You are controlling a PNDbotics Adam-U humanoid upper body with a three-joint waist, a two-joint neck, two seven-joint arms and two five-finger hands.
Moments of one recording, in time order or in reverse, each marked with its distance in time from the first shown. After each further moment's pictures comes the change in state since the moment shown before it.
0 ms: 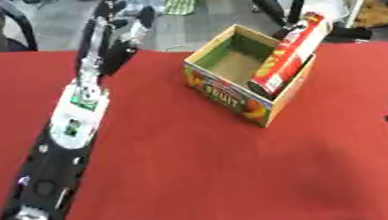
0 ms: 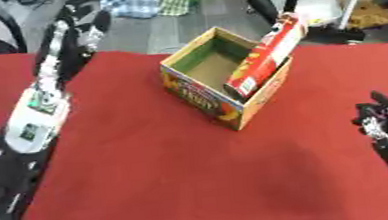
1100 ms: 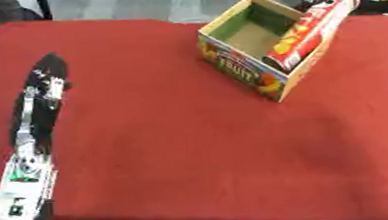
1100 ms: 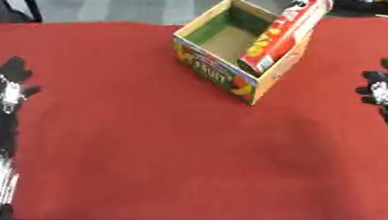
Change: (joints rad) left arm 0.313 -0.180 0.135 -0.129 0.069 -0.002 -0.020; right arm 0.008 -0.002 -0.006 -0.011 -0.074 0.009 -0.033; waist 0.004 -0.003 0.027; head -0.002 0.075
